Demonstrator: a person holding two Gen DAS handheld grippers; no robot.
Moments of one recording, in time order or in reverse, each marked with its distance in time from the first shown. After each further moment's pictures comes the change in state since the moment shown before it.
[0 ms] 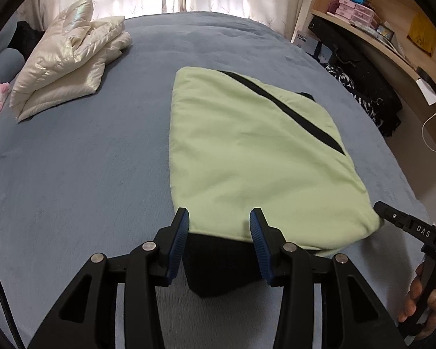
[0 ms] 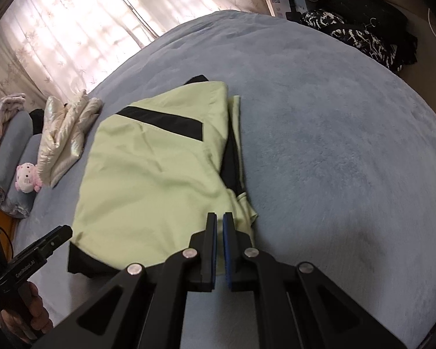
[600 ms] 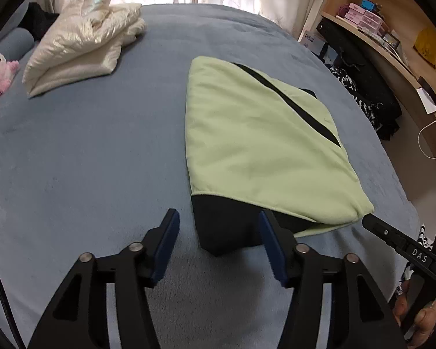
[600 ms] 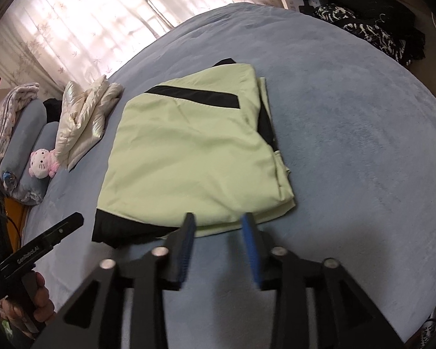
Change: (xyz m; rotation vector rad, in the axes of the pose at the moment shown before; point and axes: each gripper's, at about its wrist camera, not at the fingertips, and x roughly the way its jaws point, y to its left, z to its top) left arm -0.021 0.019 -0.019 -0.072 0.059 -0.021; right arm -0.018 0.031 -0.032 -0.032 0.045 0.053
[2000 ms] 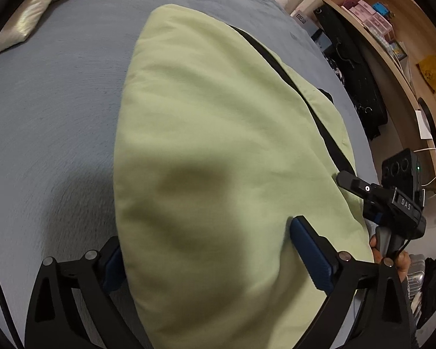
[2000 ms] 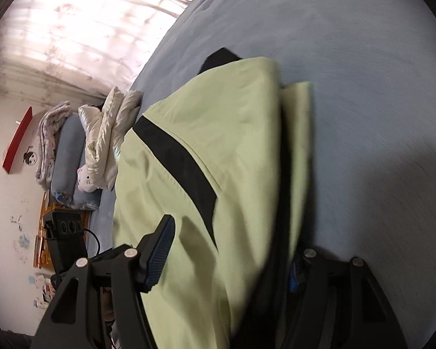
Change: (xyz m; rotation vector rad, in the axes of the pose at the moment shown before) left arm 0.157 0.004 0.090 -0.071 0.181 -0.254; right arm 0.153 -0.065 0.133 0.080 0.205 0.414
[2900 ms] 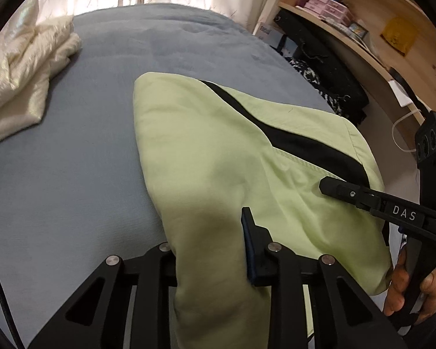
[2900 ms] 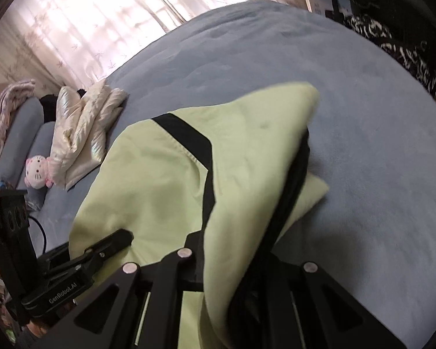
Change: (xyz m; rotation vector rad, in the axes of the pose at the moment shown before) left arm -0.092 -0.038 -0.011 0.250 -0.145 0.067; right arm -0.025 0.151 -0.050 -0.116 -0.160 -0.427
